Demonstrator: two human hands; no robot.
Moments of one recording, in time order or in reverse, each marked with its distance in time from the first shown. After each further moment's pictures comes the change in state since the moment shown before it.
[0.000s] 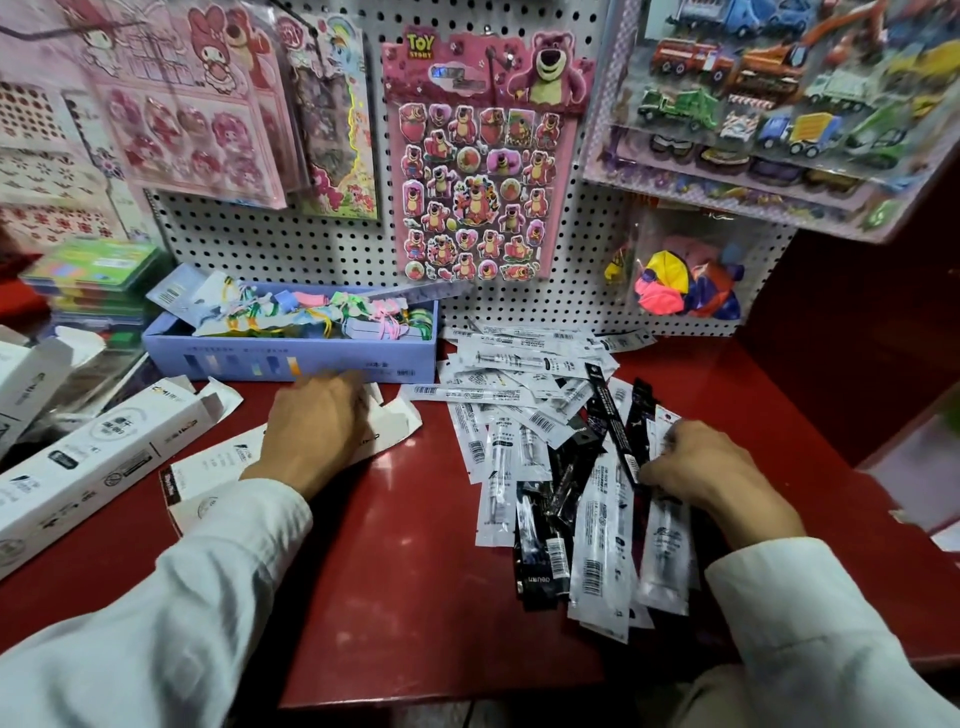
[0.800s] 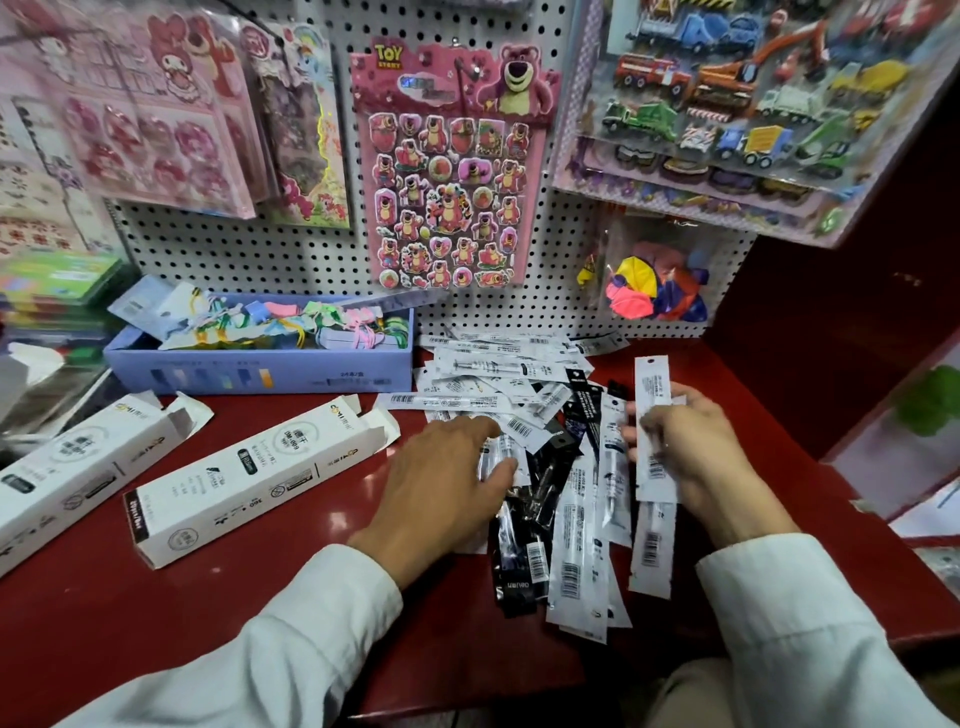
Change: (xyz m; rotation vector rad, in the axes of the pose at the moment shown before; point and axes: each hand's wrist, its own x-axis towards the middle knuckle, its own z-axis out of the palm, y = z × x) left_hand -0.042 0.105 0.022 -0.348 -0.040 0.297; right_hand -0.002 -0.002 -0.005 1.482 0.035 0.007
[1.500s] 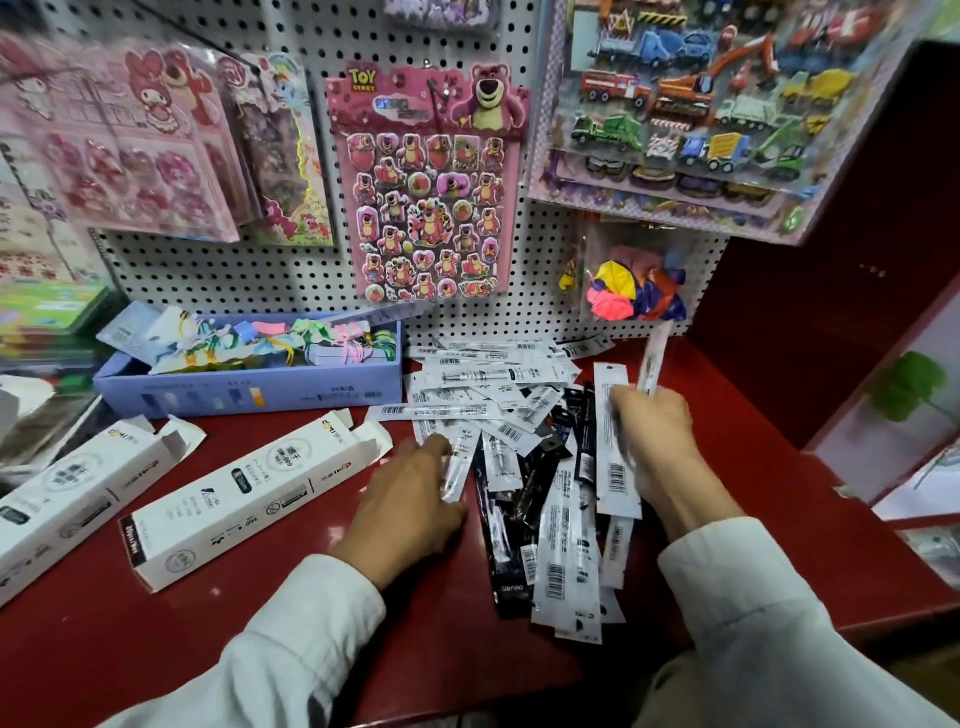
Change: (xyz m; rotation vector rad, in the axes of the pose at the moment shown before) left_hand -0.003 -0.013 -0.010 0.019 -0.265 -0.273; right_hand -0.004 0.004 0.020 -0.291 0.097 -0.066
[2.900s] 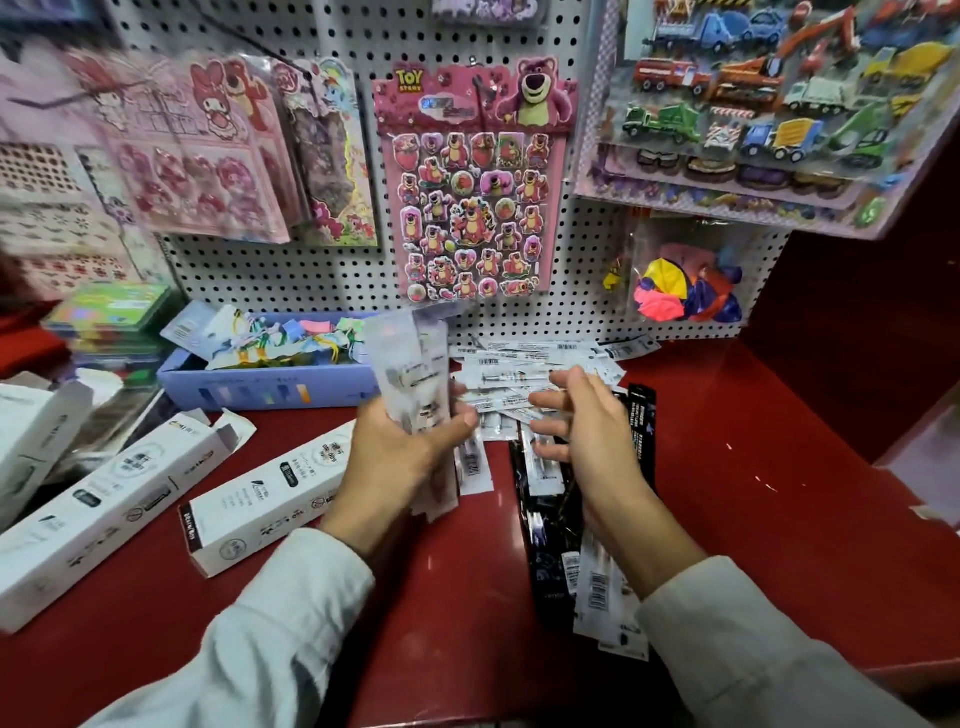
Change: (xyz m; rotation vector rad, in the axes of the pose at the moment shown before) left_hand 0.003 -0.014 -0.031 -1.197 0.390 0.035; right_hand -0.063 -0.009 0.071 0.220 -0.328 -0.159
